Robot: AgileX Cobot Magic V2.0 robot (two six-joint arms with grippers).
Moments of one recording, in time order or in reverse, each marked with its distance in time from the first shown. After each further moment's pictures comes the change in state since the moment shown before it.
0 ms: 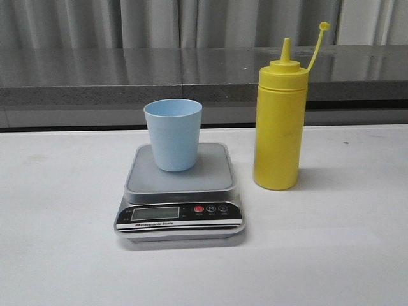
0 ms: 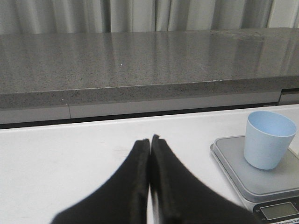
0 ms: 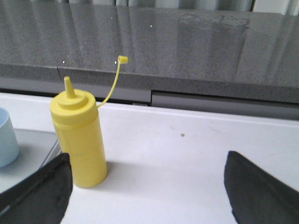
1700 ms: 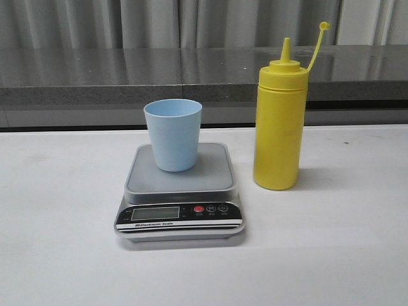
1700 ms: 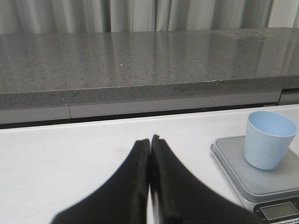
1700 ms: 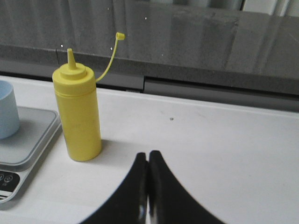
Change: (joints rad) left arm 0.000 0.000 0.000 0.000 0.000 0.000; right arm 0.000 -0.324 0.090 -0.092 0.187 0.062
